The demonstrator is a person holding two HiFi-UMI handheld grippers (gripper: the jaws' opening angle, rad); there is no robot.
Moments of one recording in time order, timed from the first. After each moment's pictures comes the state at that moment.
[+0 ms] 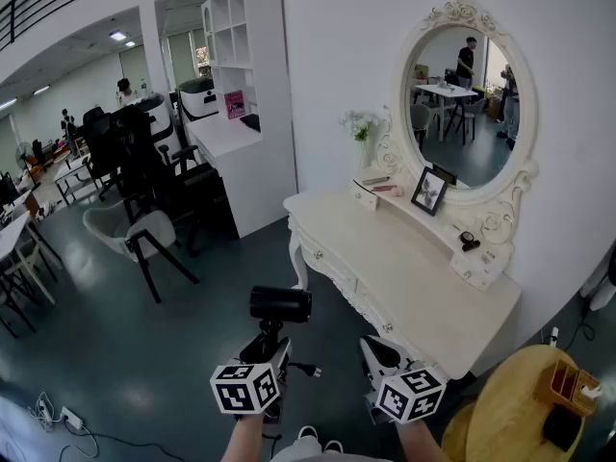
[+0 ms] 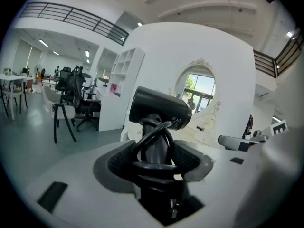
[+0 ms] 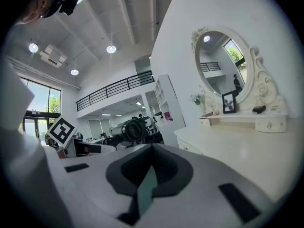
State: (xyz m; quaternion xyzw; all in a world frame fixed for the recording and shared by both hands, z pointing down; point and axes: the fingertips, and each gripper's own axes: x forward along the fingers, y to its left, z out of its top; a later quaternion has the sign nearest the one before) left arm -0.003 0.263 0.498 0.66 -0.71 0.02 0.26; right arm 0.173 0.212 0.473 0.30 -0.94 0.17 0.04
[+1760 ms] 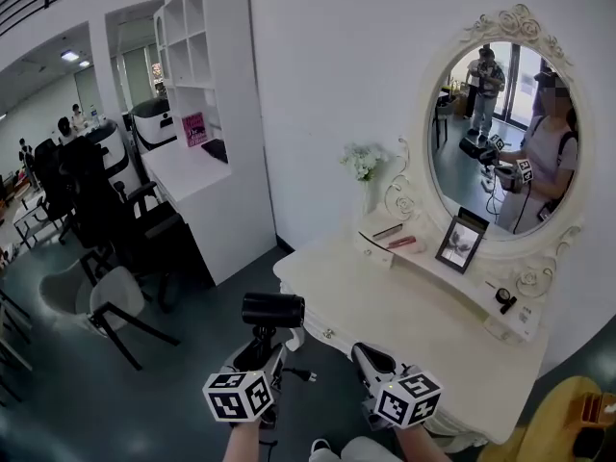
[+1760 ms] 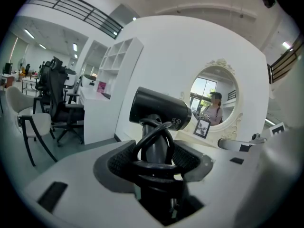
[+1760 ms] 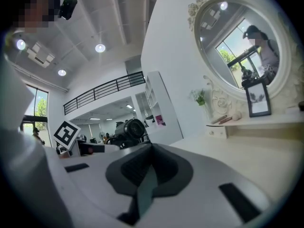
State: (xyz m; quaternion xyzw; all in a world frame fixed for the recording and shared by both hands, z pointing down) left arm -0.193 -0.033 0.493 0.71 -0.66 0.02 0.25; right arm -0.014 -0.054 0.468 0.35 -0.92 0.18 0.02
